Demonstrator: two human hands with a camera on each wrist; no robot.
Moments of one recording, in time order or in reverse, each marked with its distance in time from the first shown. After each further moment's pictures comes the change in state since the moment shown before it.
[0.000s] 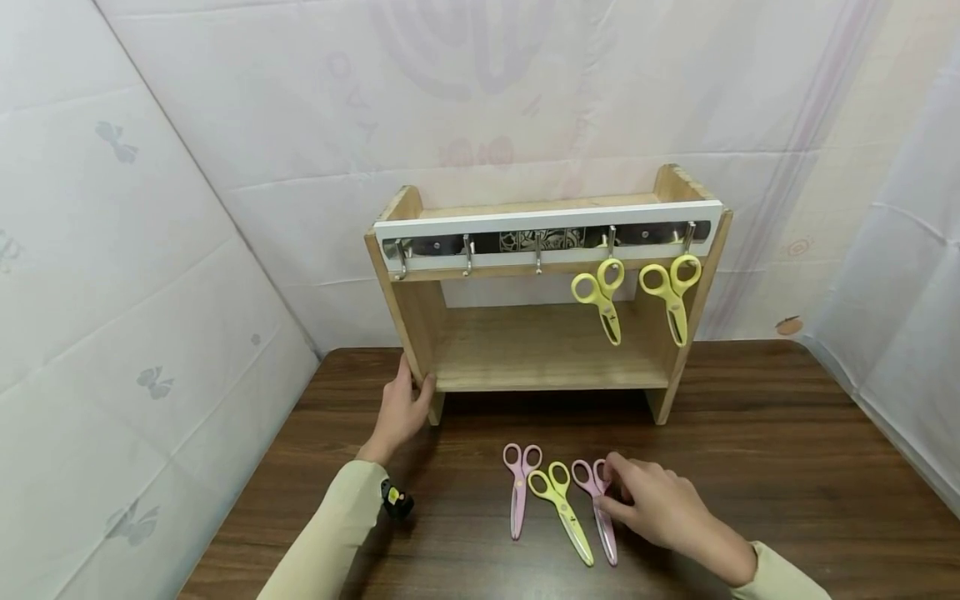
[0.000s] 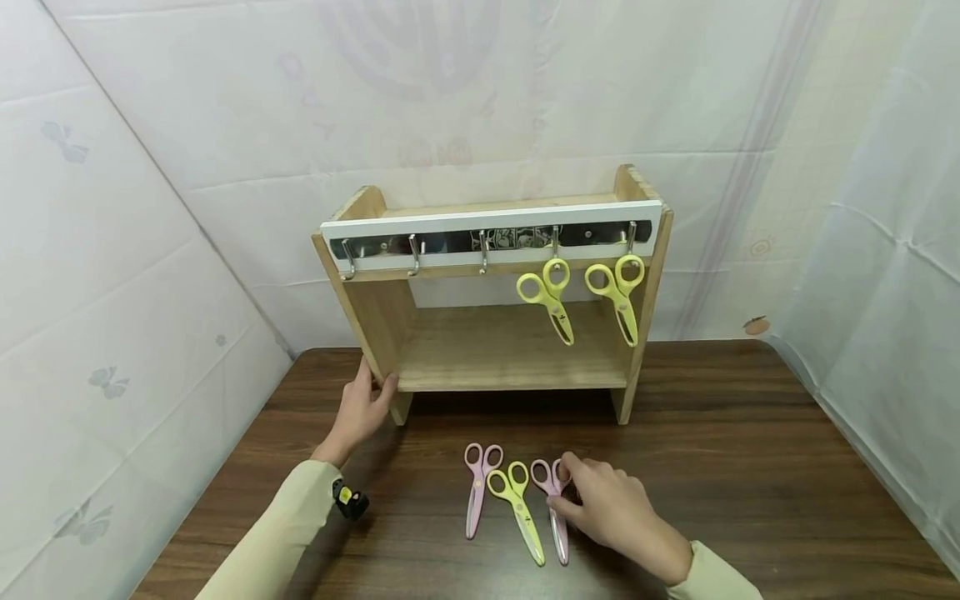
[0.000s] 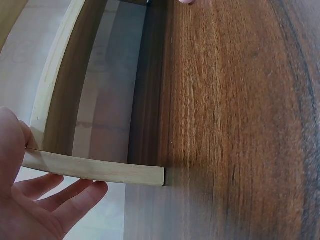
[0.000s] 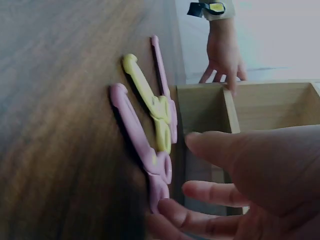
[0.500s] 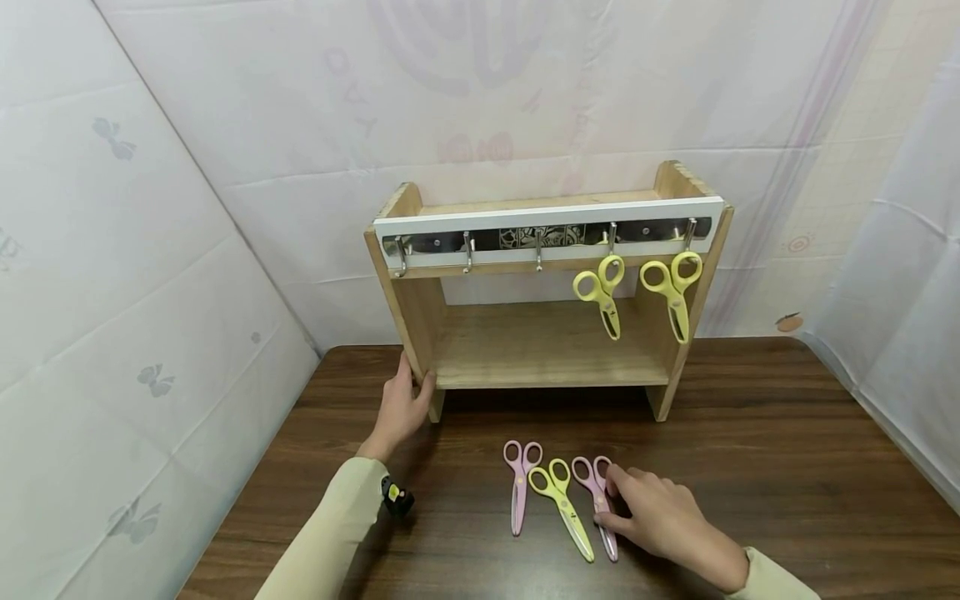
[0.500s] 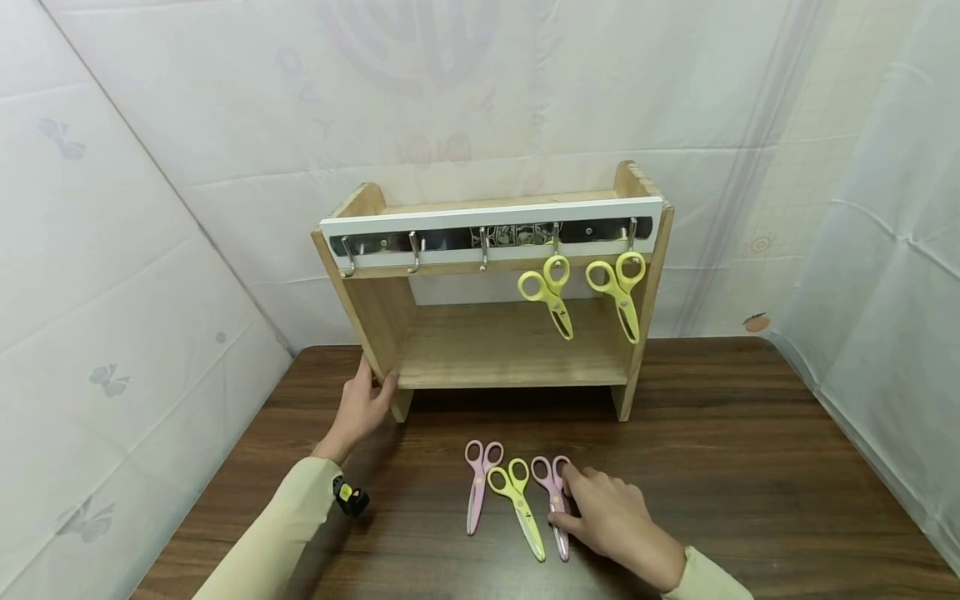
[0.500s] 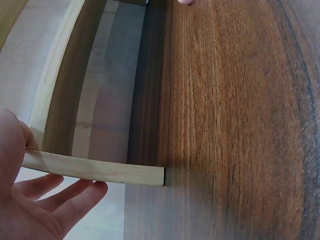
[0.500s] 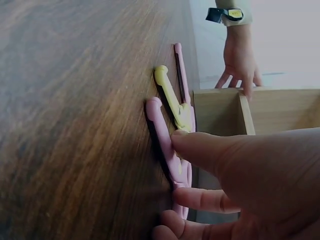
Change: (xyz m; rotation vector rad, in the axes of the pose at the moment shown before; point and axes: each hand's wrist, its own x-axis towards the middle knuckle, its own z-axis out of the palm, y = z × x) left_hand 0.000 0.000 0.000 -0.011 -0.002 -0.001; right_hand -0.009 0.002 0.015 -0.076 -0.032 0.002
